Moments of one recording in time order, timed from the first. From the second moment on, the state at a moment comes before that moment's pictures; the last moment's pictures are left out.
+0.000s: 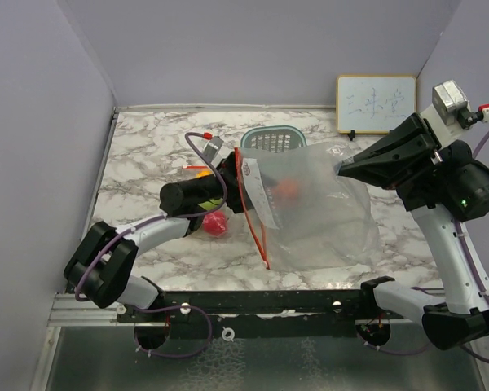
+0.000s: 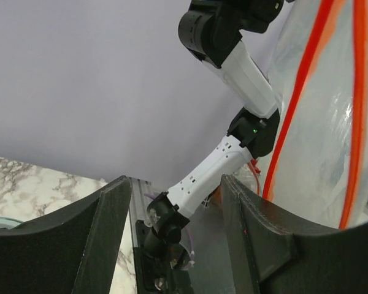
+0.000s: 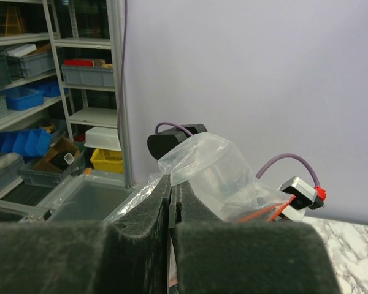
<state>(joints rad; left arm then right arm) -0.62 1.43 0.72 1.51 0.84 -1.17 0.25 1.11 1.37 1.22 -1.21 1.40</state>
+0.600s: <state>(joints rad) -0.58 1.42 0.66 1.51 0.85 -1.17 0.25 1.06 1.45 1.08 -1.23 1.30</state>
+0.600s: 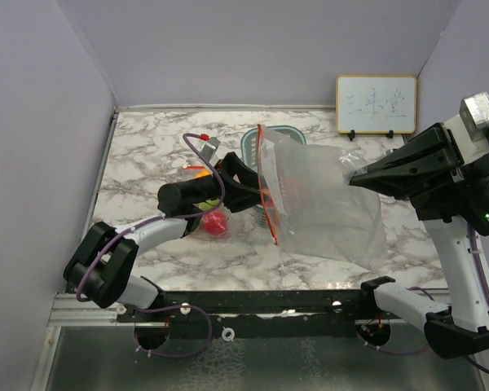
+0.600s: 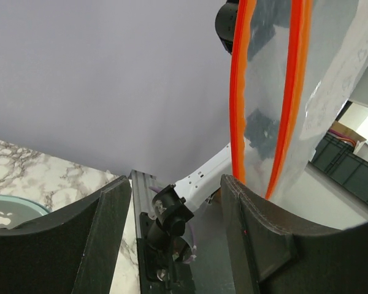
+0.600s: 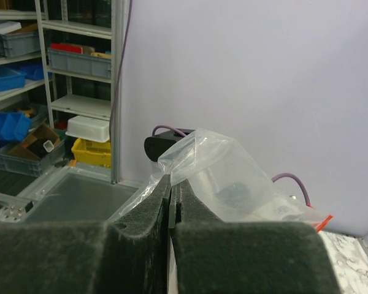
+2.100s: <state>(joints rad) -0.47 1.27 0.48 1.51 0.85 -1.27 0.25 0.98 1.38 0.17 -0.93 0.41</state>
